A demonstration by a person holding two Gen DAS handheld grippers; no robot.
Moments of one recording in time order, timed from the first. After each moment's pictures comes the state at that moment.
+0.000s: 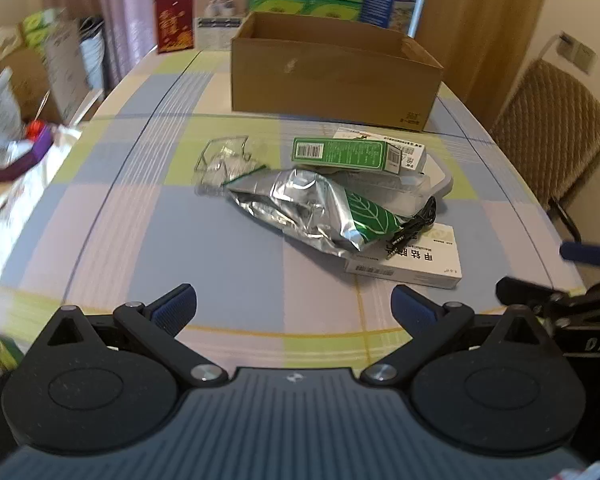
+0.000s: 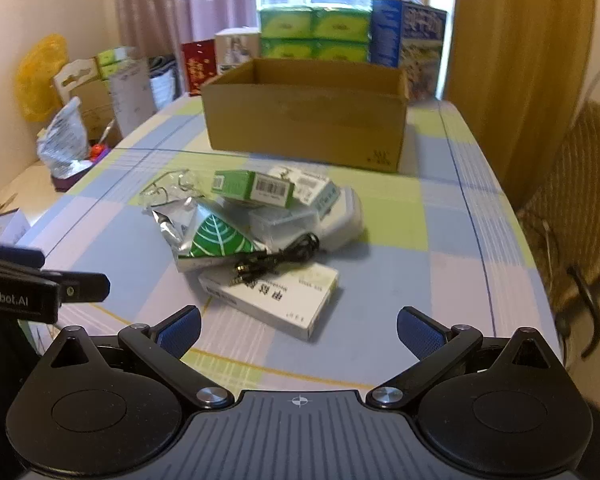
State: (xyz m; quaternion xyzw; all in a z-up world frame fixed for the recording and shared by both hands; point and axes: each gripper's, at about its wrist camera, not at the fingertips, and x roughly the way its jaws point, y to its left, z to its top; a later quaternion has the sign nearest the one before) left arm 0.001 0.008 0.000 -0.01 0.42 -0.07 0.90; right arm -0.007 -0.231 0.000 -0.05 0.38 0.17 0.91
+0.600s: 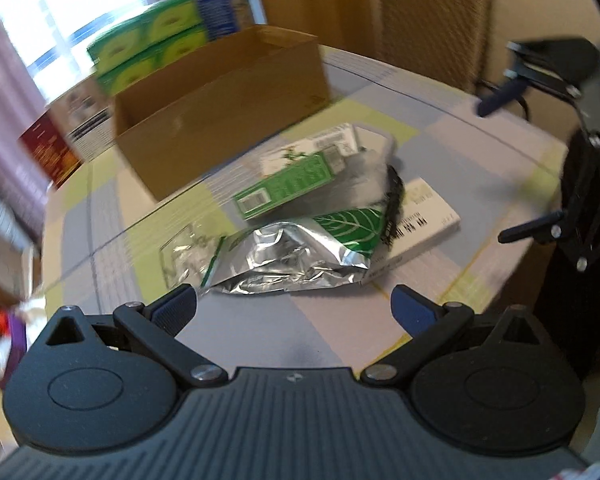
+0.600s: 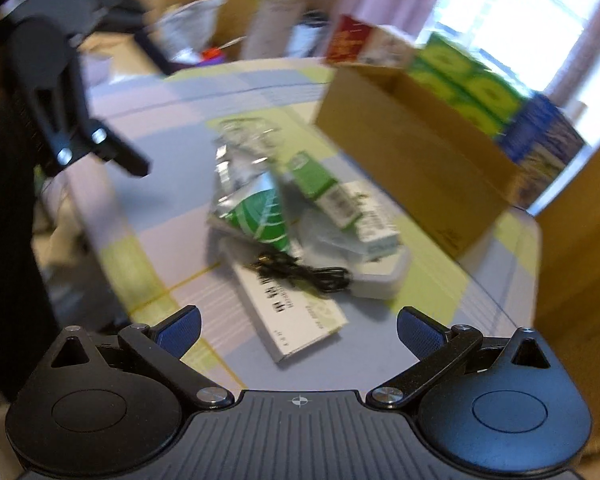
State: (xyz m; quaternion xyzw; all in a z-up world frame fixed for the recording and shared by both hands) left arm 0.045 -0.003 0.009 0.25 0.37 -0.26 0.85; right arm 0.017 -0.202 -0.024 -0.32 0.35 0.34 0.81
